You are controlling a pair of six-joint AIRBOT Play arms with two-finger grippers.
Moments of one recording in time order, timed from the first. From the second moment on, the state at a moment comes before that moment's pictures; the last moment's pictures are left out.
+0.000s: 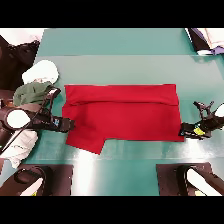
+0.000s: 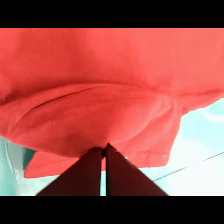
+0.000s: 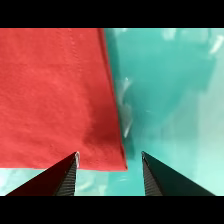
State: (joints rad) left arm -0.31 -0.78 0.69 1.20 -1.12 -1.67; right arm -0.31 -1.02 0.61 -1.43 1.31 1.52
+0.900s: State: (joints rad) left arm -0.31 -0.77 0.73 1.21 -1.20 -1.65; right arm -0.31 -0.92 0.61 -1.41 1.35 1.49
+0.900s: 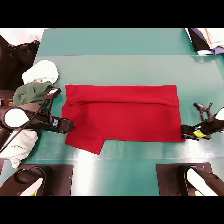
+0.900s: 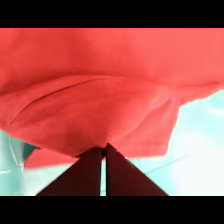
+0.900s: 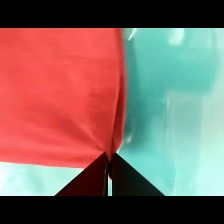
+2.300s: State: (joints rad) left arm -0.22 -1.03 0.89 1.51 -0.59 -1.75; right arm -0.20 -1.22 1.11 -1.43 1.10 1.58
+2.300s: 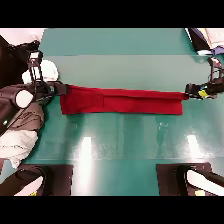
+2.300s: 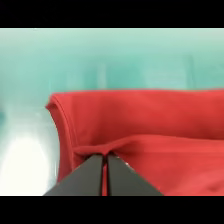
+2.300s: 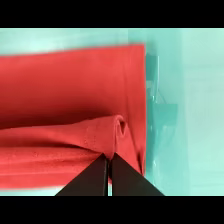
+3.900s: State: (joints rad) left arm -0.20 -1.21 1.07 1.44 -0.81 -1.75; right arm -0.50 -1.72 1.27 -0.90 1.39 1.15
